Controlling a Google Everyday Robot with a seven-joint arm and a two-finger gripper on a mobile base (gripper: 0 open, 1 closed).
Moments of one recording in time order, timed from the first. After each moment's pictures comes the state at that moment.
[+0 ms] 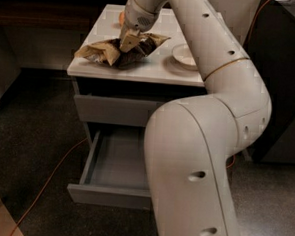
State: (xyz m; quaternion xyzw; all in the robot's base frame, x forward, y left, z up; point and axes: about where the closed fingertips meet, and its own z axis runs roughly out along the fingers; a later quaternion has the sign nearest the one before) arm 0.750 0.058 0.916 -0.74 0.61 0.07 0.25
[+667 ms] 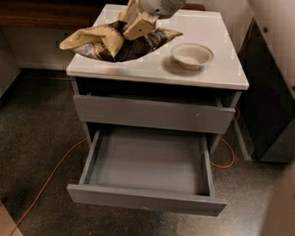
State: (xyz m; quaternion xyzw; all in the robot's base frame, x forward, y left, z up) arm 0.630 0.042 1.012 -0.76 0.54 0.09 0.35
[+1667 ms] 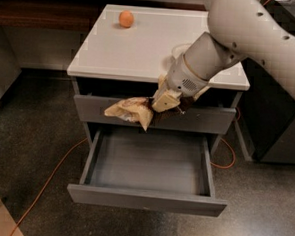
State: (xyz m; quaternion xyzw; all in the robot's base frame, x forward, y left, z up) arm 0.562 -0.042 0.855 -0.63 0.72 0.16 0.24
